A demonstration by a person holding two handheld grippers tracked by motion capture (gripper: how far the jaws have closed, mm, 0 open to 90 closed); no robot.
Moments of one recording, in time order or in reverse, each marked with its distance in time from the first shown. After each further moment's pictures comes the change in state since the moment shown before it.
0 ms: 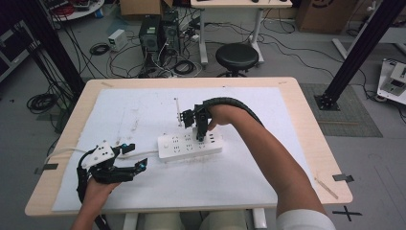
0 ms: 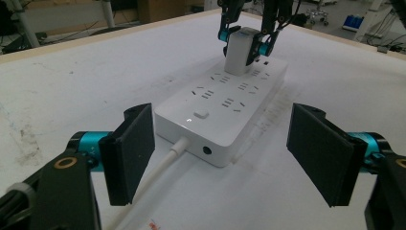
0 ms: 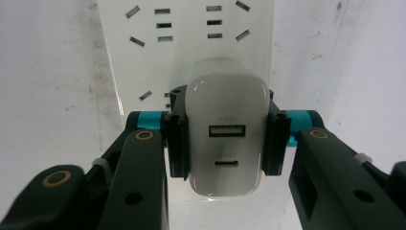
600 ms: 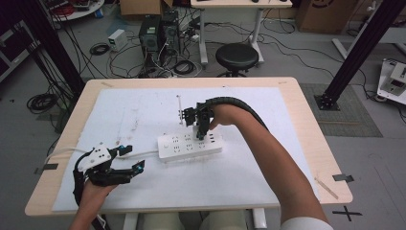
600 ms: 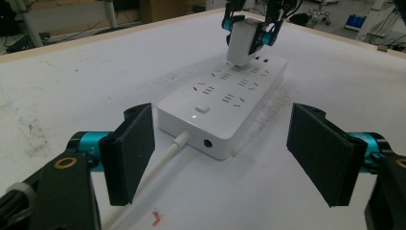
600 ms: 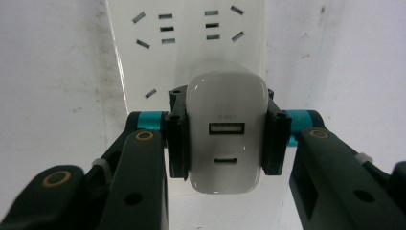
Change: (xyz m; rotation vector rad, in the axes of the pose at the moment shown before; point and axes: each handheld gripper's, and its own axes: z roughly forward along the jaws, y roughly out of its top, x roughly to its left) left arm -0.001 -0.002 -0.007 0.002 0.008 0.005; right arm 0.006 -0.006 -0.010 -0.035 -0.032 0.020
